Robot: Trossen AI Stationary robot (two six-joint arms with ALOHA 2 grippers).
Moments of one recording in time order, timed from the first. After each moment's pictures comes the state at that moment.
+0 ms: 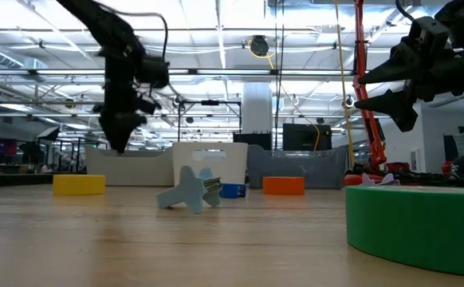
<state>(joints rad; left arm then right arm) 0.69 1.54 1.07 -0.92 -0.29 -0.06 -0.14 0.33 0.10 0.08 0.00 0.64</state>
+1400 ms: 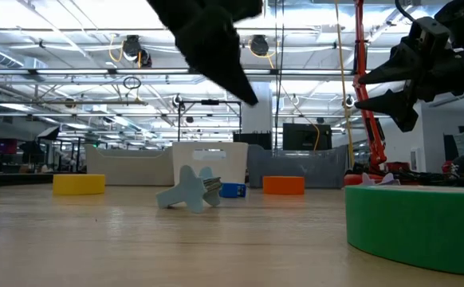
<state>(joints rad) -0.18 1.82 1.32 -0.37 -0.27 0.08 -0.14 0.33 0.10 0.07 0.00 0.64</state>
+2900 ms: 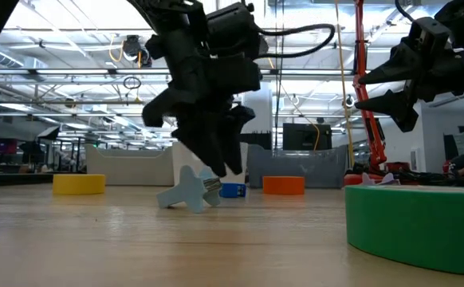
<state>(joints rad) -0.01 1.97 1.32 -0.47 0.13 0.56 -0.14 0.33 0.10 0.07 0.00 0.64</state>
